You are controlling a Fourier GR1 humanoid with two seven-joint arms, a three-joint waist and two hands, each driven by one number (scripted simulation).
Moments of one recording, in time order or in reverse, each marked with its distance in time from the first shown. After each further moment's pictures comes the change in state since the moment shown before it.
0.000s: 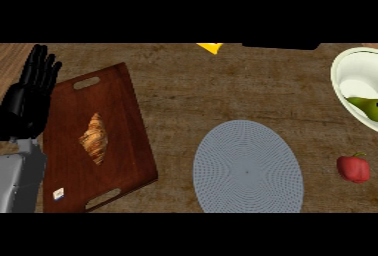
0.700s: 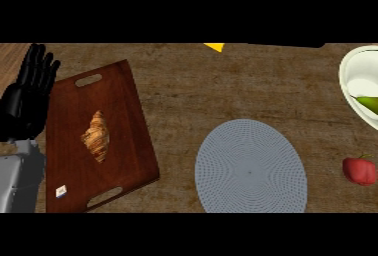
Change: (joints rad) left arm 0.004 -0.005 0.004 -0.018 0.010 -0.004 -0.011; right arm -0.009 -0.168 -0.152 0.080 -0.150 0.116 0.144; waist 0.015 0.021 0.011
